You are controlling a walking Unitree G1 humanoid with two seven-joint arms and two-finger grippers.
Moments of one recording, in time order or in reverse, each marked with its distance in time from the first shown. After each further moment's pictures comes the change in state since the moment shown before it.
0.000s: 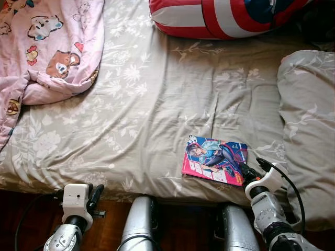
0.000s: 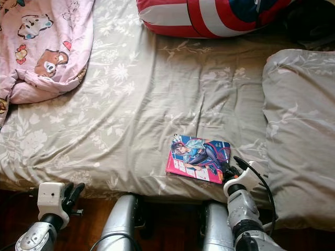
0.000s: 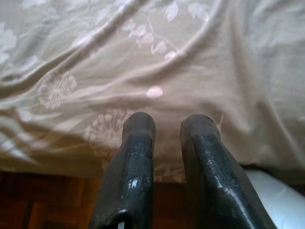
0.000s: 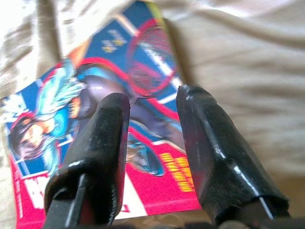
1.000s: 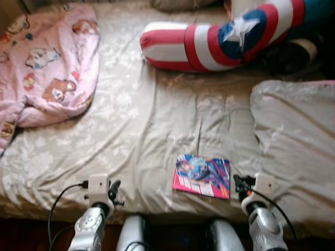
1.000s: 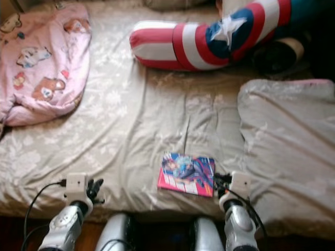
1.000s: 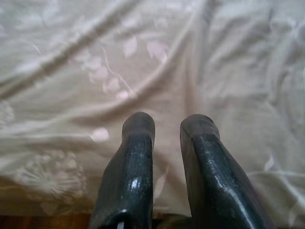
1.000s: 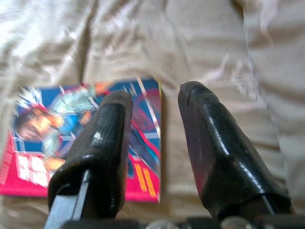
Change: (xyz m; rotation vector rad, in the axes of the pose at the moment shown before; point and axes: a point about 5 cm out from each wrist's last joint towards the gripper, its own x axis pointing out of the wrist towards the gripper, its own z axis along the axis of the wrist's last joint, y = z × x) left arm 0.053 -0.031 -0.030 -0.112 0.144 0.010; right arm -0.026 -0.019 -0.029 -0.398 0.054 -0.029
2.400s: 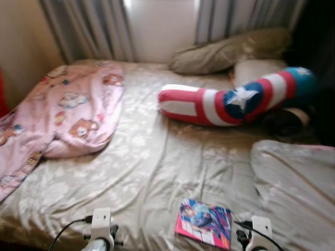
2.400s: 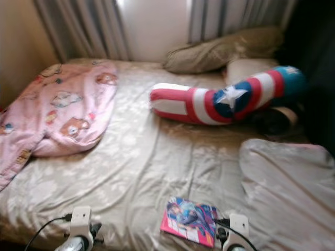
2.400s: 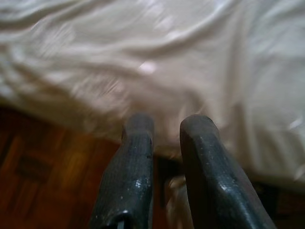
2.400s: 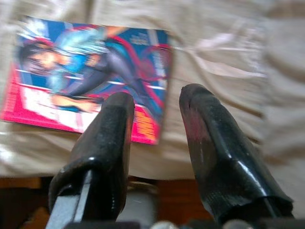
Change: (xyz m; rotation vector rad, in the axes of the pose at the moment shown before) left arm -0.040 0.009 -0.087 0.026 0.426 0.124; right arm -0.055 -0.022 -0.091 -0.051 0.479 -0.109
